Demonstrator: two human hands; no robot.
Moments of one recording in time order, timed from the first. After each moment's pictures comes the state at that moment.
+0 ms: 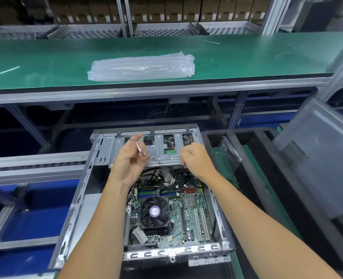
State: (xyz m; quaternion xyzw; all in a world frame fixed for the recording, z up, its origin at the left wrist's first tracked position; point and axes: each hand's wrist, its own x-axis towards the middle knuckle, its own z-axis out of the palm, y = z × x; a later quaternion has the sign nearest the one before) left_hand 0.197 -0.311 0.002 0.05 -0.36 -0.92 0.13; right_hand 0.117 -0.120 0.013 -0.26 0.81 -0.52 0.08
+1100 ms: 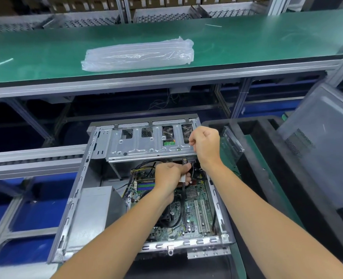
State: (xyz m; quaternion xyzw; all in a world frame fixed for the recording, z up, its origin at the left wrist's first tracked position) left_hand 0.197 -0.193 -0.015 0.33 -0.57 -0.75 0.02; right_hand 0.106 -0.117 0.012 -0.11 0.72 -0.69 0.00
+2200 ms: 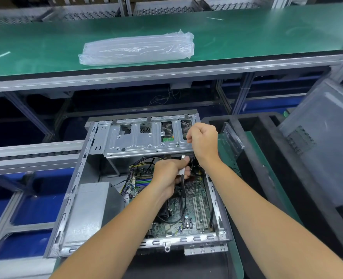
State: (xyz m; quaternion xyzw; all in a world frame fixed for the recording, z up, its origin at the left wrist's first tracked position) left_hand 0.194 -0.194 -0.013 0.34 -0.53 -0.78 -0.02; right_hand 0.107 -0.119 0.012 -0.13 0.75 -0.65 -0.03
